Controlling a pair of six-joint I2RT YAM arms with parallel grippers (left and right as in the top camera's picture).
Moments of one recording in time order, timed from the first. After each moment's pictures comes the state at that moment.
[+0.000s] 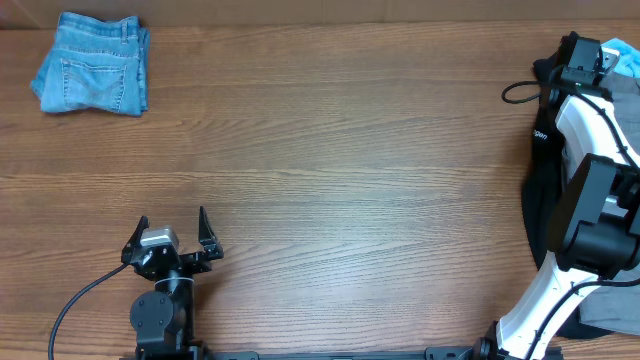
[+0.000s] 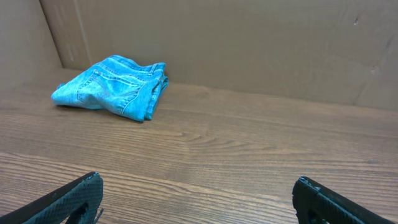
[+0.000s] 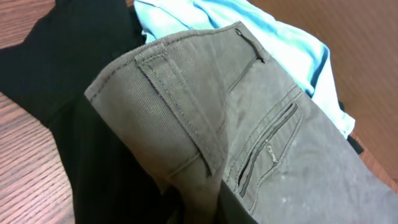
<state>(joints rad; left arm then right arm) 0.07 0.01 0.01 -0.07 -0.06 -0.10 -0.28 2.12 1.60 -0.39 0.62 0.11</state>
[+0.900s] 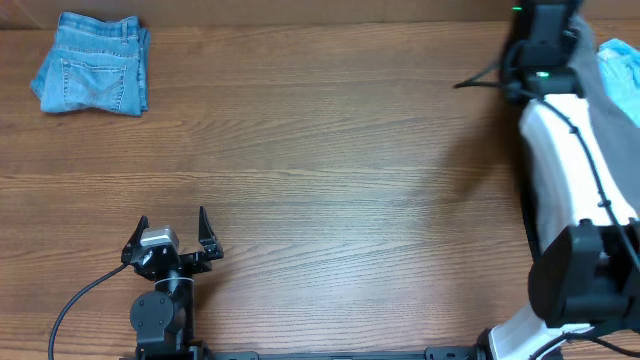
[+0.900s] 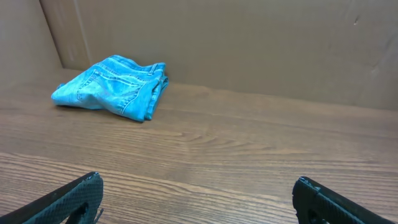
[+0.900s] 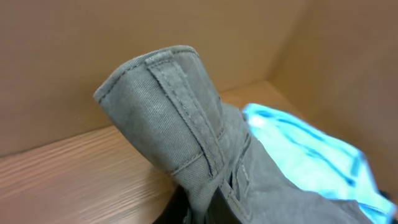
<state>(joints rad) 0.07 0.01 0.01 -0.07 -0.07 -0.10 0.04 1.82 1.60 -0.34 0.61 0.12</state>
